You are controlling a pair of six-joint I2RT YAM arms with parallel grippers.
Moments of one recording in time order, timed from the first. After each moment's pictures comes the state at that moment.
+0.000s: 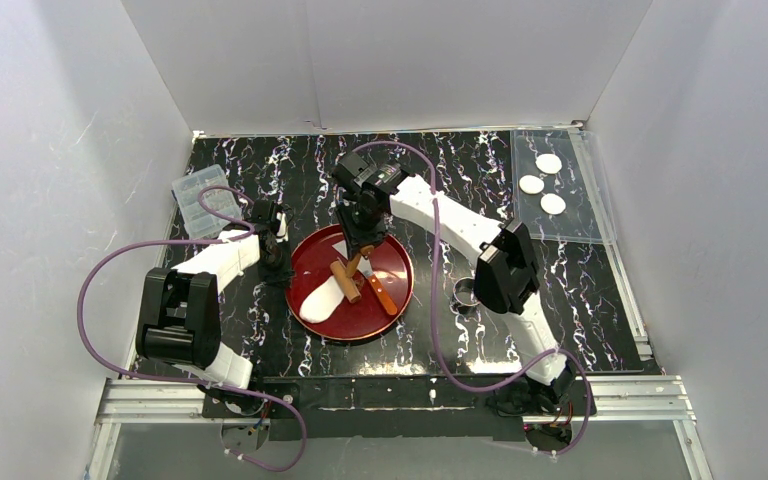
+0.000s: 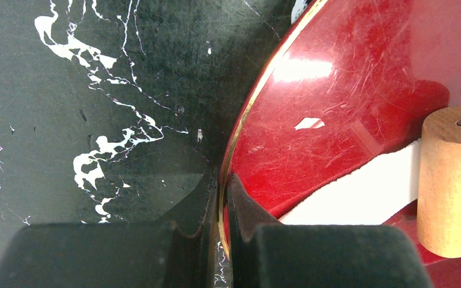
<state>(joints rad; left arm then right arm) -0.15 1.52 0.86 -0.66 0.01 -0.27 0.89 2.21 2.13 -1.13 -0.16 0.46</state>
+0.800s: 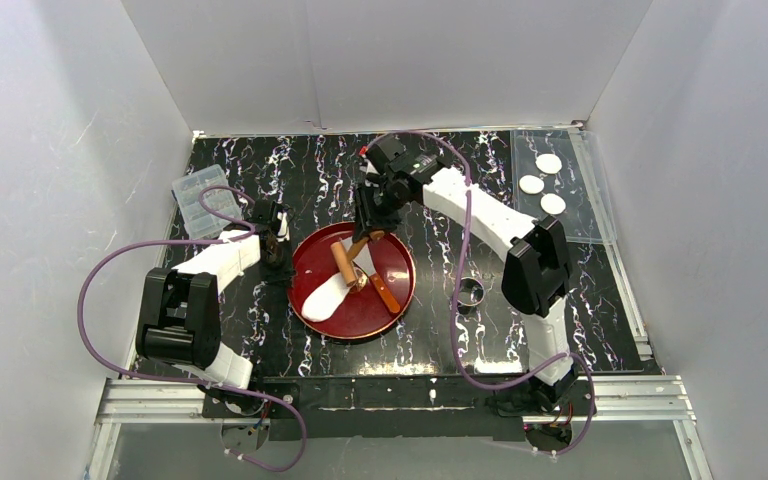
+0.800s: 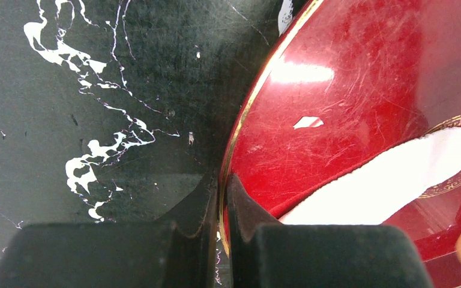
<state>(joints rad) -0.15 1.52 0.86 -0.65 0.02 -0.27 0.77 2.03 1.91 -0.92 -0.37 0.52</state>
